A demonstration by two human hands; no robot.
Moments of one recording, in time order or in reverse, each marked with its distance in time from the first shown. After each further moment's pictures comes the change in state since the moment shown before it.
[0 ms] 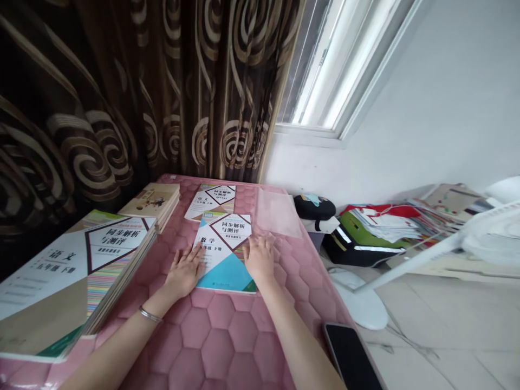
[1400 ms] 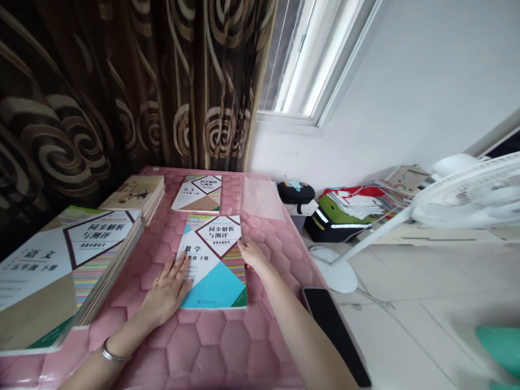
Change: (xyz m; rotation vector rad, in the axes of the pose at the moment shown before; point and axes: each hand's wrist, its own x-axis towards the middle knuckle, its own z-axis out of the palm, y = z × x) left_hand -0.073 0.000 -0.002 -0.007 -0.060 0.081; right_hand -0.022 0.029 0.000 0.492 -0.310 0.310
